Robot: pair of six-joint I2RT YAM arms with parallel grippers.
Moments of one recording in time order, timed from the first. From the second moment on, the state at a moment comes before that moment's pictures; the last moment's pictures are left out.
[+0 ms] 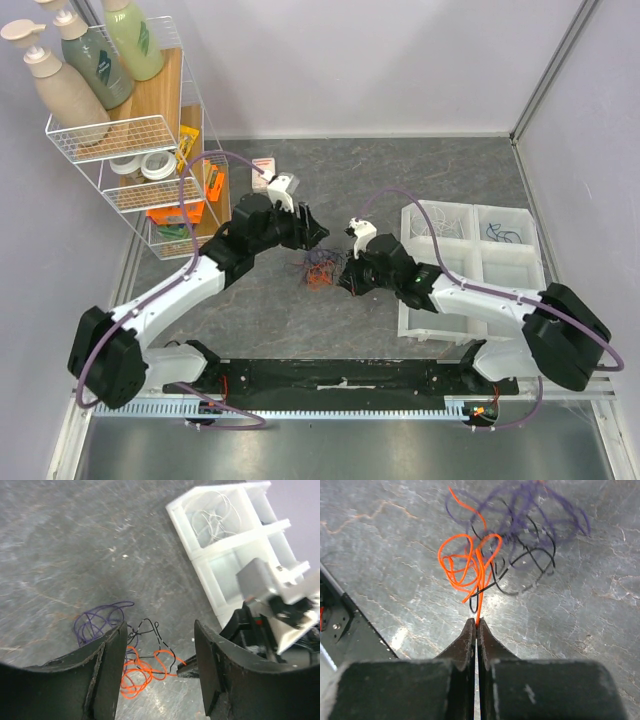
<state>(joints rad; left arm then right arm) -0.60 1.19 0.84 -0.02 0.17 -0.41 0.85 1.37 0.68 0.06 -0.11 0.44</state>
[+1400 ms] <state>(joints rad) -0.51 1.21 0.82 0.13 0.55 -0.58 0.88 0.94 1.07 -0.15 0.18 0.27</state>
